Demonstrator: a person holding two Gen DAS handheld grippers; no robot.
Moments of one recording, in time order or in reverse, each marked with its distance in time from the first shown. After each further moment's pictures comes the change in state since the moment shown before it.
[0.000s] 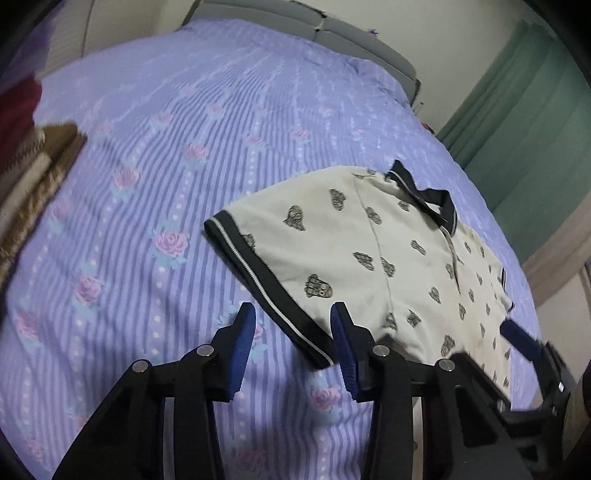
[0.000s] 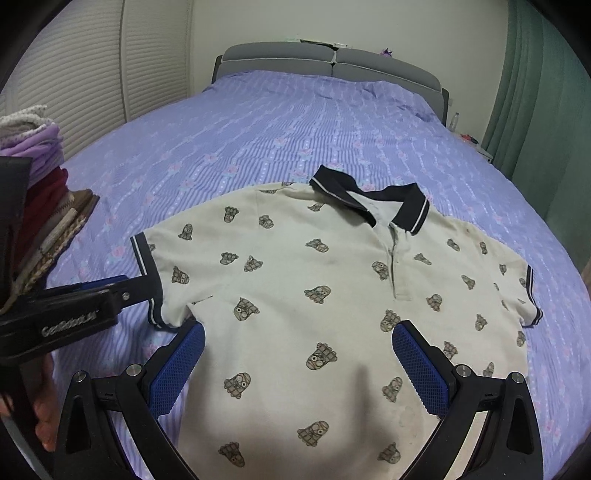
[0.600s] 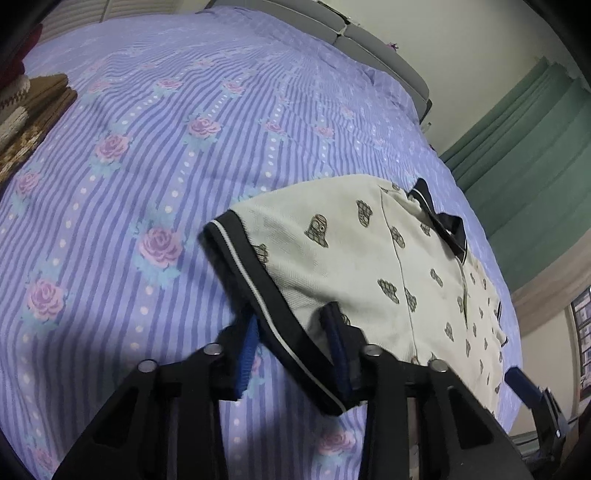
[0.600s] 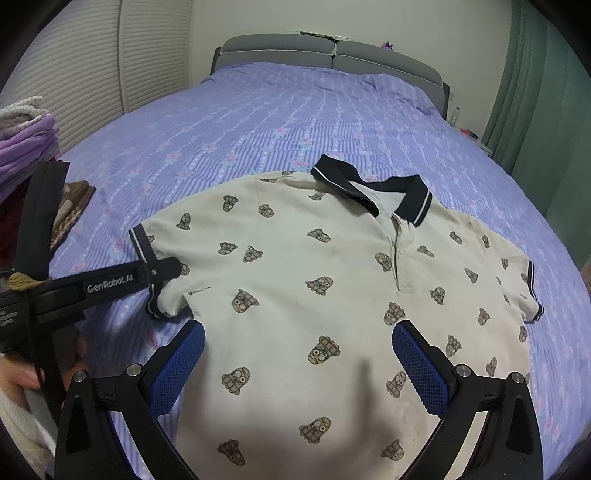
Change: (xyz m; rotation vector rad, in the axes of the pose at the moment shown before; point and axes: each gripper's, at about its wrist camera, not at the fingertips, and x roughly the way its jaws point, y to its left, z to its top) left arm 0.037 0.023 0.011 -0.114 -0.012 -0.054; right arm 0.003 0.002 -0.002 0.001 0.031 -0.011
